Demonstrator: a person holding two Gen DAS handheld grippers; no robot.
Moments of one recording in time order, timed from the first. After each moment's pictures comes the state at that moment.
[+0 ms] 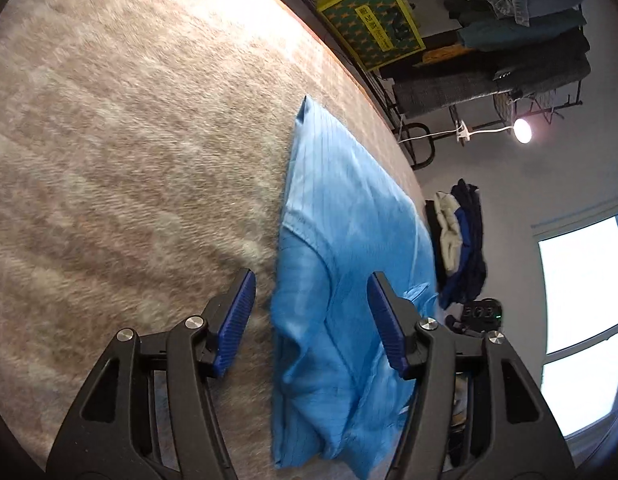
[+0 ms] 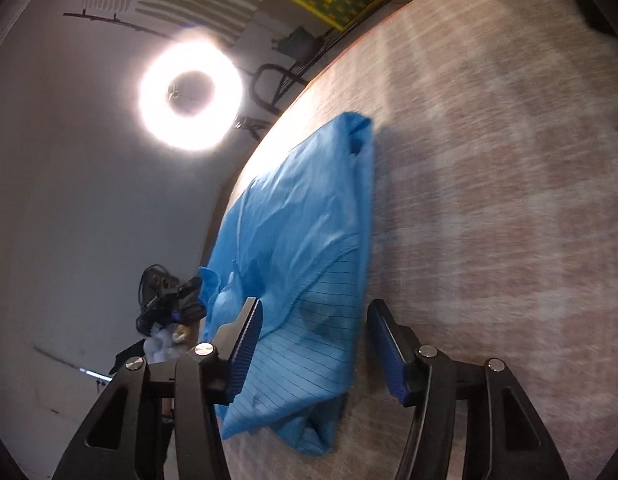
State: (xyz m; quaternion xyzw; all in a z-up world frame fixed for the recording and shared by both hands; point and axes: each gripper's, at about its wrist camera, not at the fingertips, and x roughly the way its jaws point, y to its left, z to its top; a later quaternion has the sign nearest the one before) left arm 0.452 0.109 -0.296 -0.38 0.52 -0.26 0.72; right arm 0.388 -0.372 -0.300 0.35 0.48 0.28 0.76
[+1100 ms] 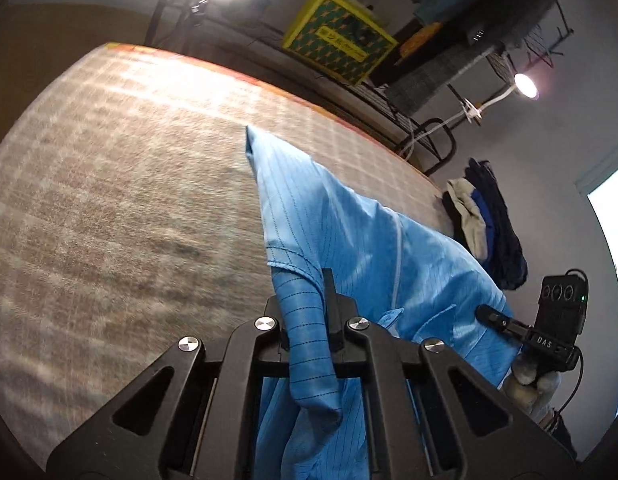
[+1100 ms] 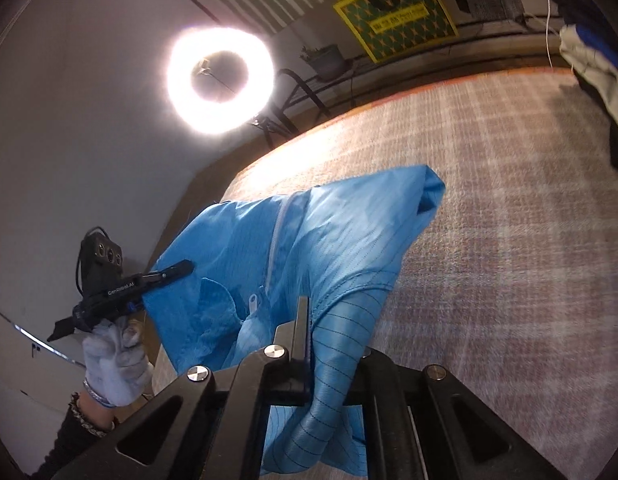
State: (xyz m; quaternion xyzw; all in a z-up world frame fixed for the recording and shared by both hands) left arm 0.411 0.013 -0.190 -0.23 0.47 -0.20 0.83; right arm 0.359 -0.306 -0.196 0.21 0.46 0.24 0.83
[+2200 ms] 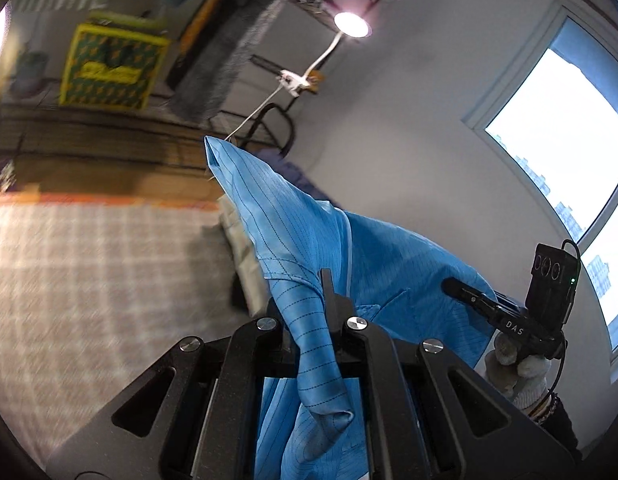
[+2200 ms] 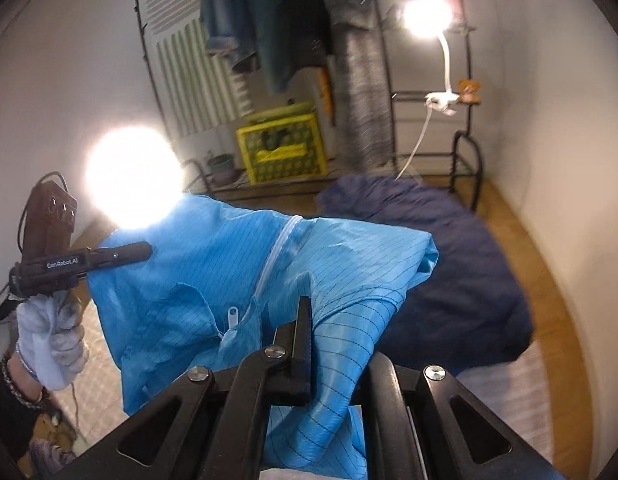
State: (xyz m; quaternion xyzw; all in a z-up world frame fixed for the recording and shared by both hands) left arm 0.452 -0.356 -0.031 -0.16 0.38 -0.41 0.81; right arm 0.287 -0.595 -0.037 0.06 0.34 0.05 0.94
